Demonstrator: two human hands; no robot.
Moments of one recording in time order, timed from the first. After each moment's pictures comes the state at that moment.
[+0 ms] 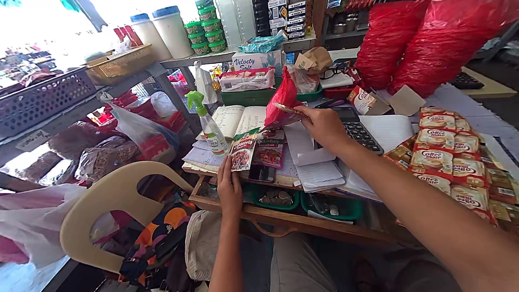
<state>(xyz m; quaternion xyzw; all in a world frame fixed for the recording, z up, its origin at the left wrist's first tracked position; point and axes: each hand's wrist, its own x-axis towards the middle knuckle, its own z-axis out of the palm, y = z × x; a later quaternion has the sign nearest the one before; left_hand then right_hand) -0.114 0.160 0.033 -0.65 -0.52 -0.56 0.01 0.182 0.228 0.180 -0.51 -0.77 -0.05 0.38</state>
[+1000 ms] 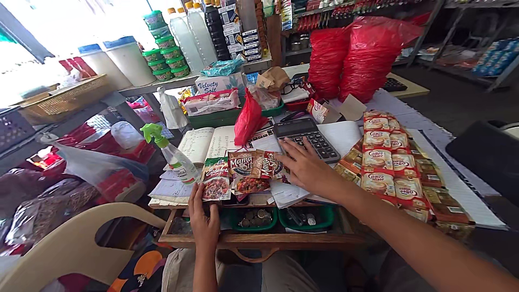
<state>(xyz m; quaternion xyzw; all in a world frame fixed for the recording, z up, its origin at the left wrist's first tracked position) -0.120 0.161 0.031 -0.68 -0.49 -0.55 -0.02 0.219 0.151 0.143 -0.50 -0.84 -0.08 0.20</state>
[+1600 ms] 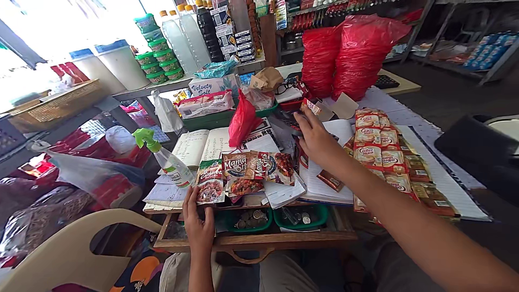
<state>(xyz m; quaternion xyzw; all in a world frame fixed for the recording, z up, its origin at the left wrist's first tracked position) -0.118 0.161 0.029 -0.68 -0.49 -0.55 -0.02 0.259 0.172 0.180 -0.63 -0.70 -0.07 0.32</state>
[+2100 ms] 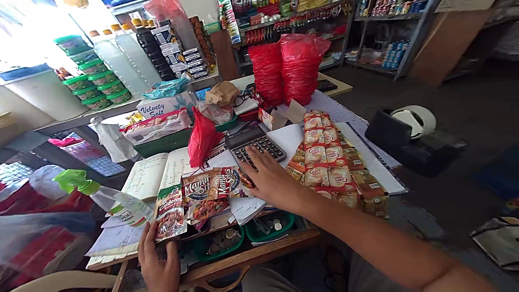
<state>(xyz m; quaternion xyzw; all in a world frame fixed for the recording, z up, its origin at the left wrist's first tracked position) -0.122 0.160 0.029 -0.70 -0.49 -0.51 -0.01 0.228 0.117 0.170 -0.61 -0.78 0.02 0.15</state>
